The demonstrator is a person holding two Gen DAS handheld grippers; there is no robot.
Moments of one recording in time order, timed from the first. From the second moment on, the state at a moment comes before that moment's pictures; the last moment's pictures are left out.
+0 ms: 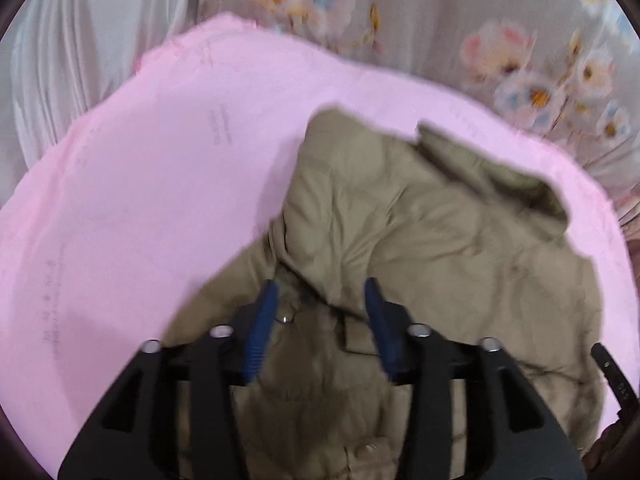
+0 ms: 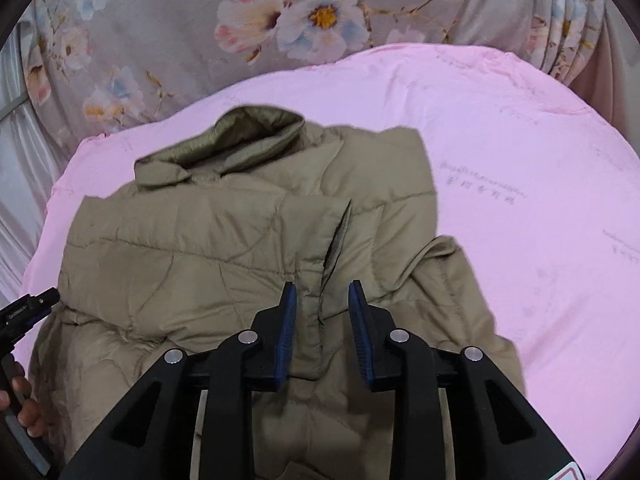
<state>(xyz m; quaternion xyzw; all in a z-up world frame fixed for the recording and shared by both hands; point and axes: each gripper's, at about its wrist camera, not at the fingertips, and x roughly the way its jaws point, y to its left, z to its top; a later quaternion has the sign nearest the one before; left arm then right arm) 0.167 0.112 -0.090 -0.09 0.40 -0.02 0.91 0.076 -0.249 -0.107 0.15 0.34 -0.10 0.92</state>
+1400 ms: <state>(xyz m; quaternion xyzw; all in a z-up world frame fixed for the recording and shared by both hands) 0.187 0.049 -0.140 0.02 0.39 0.01 0.92 0.106 -0.202 -0.149 0.12 0.37 -0.07 0.92</state>
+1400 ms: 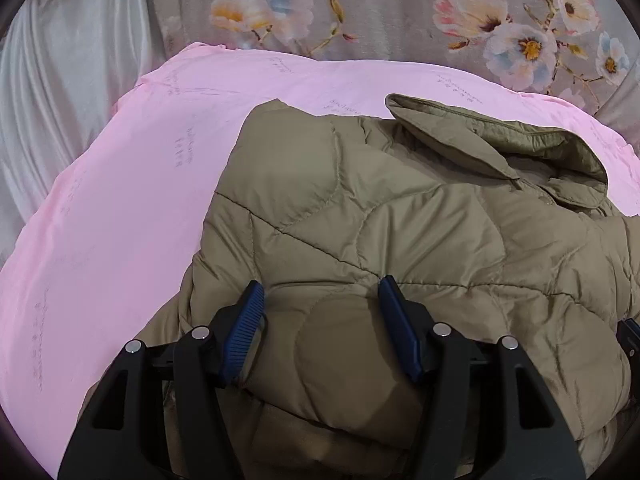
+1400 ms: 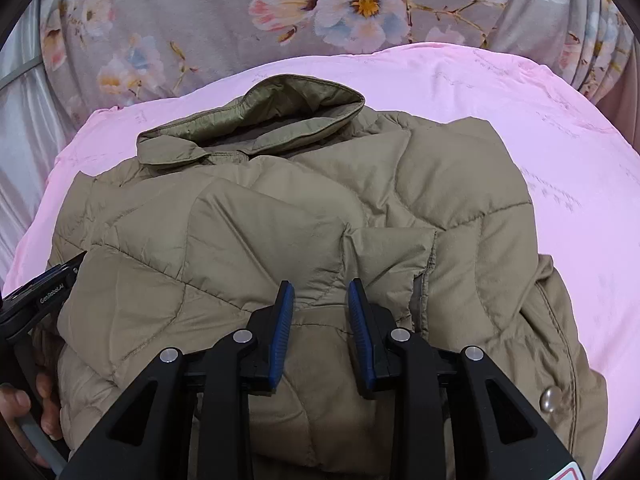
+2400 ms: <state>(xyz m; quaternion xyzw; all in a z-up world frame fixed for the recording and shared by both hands) 0.293 0.034 -0.127 -0.23 0.50 -0.15 0.82 0.203 -0.265 -0.137 0.42 0.38 0.05 0.82</state>
